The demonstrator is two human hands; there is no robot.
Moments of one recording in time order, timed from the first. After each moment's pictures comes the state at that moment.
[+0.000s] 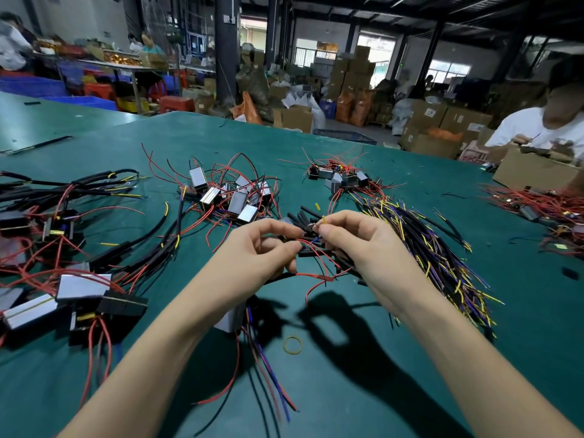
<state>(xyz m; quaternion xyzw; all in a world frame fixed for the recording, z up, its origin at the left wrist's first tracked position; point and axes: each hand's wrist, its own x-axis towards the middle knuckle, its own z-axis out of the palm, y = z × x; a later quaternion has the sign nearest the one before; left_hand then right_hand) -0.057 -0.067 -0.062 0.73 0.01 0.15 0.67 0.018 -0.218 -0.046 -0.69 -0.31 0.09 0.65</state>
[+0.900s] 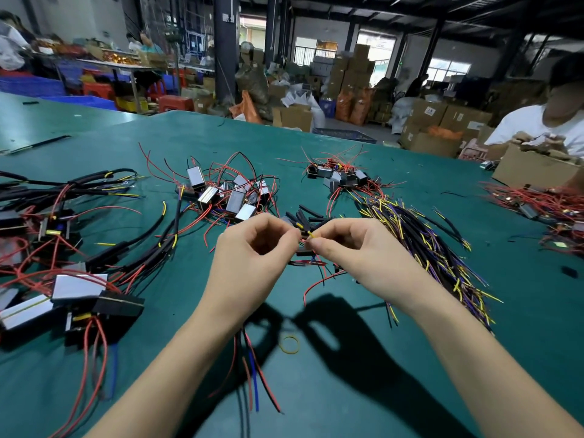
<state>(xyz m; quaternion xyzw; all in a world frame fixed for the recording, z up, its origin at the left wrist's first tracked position) -0.054 -0.083 -0.072 0.73 0.01 0.34 0.59 0.013 -0.225 -0.035 -0.76 -0.36 0.10 0.53</state>
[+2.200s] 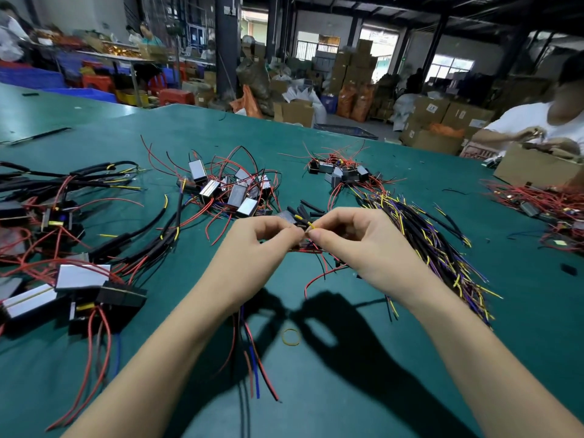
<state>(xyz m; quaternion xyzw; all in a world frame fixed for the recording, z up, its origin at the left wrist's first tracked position) -0.058 -0.077 -0.059 0.77 0.05 0.24 0.59 0.012 -0.223 -0.035 -0.75 -0.37 0.07 0.54</state>
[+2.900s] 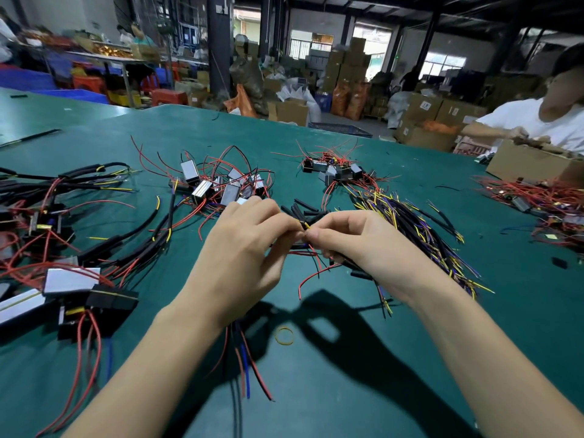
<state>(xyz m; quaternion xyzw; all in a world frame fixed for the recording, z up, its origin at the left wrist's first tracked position) -0.061 -0.072 -0.060 0.88 -0.13 0.43 0.15 0.018 -0.230 -0.032 -0.74 -0.35 0.16 0.55</state>
